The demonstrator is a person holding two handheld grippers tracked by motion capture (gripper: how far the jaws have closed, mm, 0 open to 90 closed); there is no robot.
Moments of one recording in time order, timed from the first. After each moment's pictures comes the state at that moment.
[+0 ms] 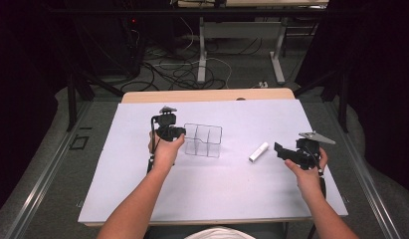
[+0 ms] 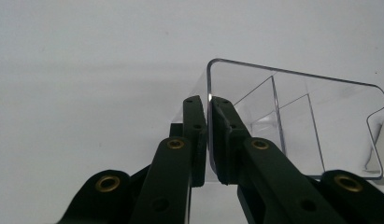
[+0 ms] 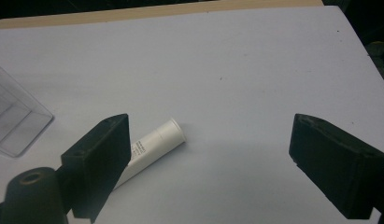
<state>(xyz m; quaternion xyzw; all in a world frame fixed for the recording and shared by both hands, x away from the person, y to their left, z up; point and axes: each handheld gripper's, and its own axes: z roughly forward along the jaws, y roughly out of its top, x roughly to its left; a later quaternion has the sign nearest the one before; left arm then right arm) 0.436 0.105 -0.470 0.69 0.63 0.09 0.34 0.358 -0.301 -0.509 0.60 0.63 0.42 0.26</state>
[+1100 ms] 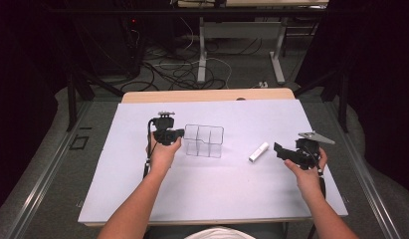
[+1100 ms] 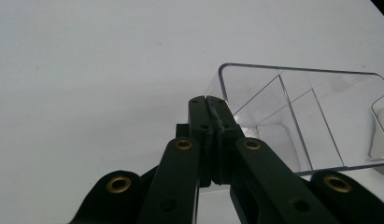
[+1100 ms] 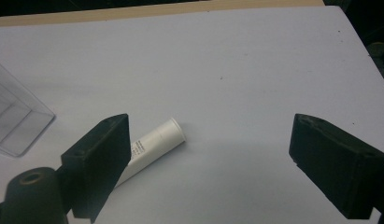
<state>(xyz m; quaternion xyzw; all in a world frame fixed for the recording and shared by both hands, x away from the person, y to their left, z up) 0.430 0.114 -0.481 0.71 0.59 0.11 0.37 0.358 -0.301 -0.510 0.59 0.64 0.41 0.26</state>
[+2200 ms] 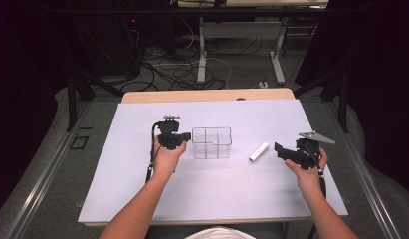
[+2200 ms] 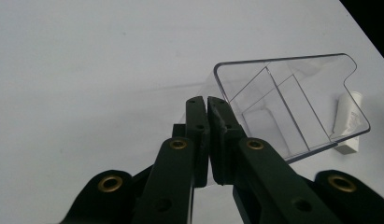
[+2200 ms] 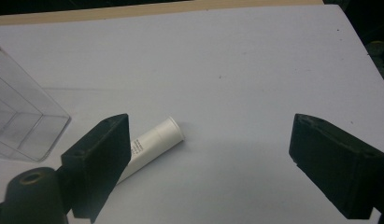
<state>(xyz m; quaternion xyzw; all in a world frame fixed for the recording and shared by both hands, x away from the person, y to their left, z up) 0.415 0.103 -0.480 0.72 0.57 0.09 0.39 0.358 -0.302 -0.510 0.60 0.64 0.41 0.26</state>
